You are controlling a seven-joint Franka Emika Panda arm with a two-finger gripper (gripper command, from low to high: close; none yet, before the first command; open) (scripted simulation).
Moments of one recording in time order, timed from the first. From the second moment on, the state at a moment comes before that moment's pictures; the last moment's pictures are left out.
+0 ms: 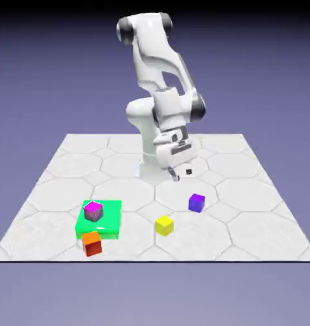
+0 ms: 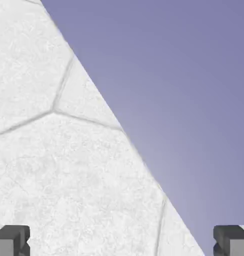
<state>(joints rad) 0.54 -0.35 -0.33 -2.83 0.20 2.84 -0.36</state>
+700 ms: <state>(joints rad) 0.98 -0.16 -0.60 -2.85 0.36 2.68 -1.27</state>
